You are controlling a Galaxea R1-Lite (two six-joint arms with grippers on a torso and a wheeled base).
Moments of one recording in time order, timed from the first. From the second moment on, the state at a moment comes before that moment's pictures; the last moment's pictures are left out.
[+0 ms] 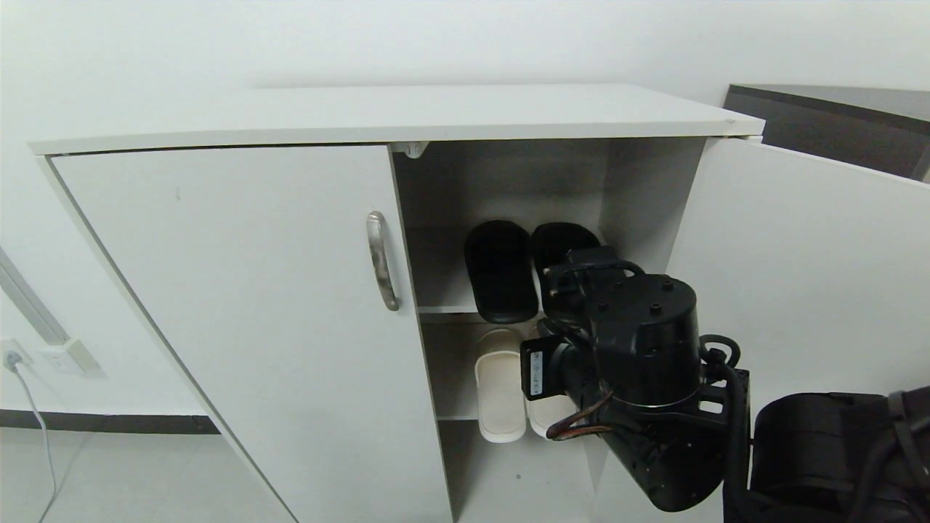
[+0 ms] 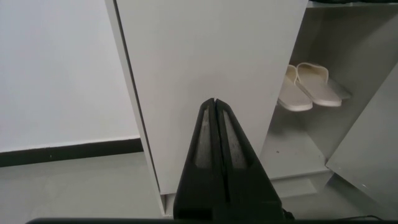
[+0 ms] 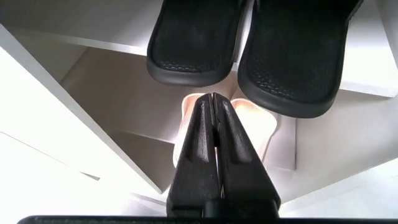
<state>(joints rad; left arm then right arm) 0.00 0.00 0.00 0.00 -0.08 0.00 0.99 1.82 -0.96 -0.61 -0.67 0.22</state>
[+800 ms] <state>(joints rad) 0.00 0.00 0.00 0.00 -0.08 0.00 1.00 1.83 -0.95 -0.61 -0.67 0.23</state>
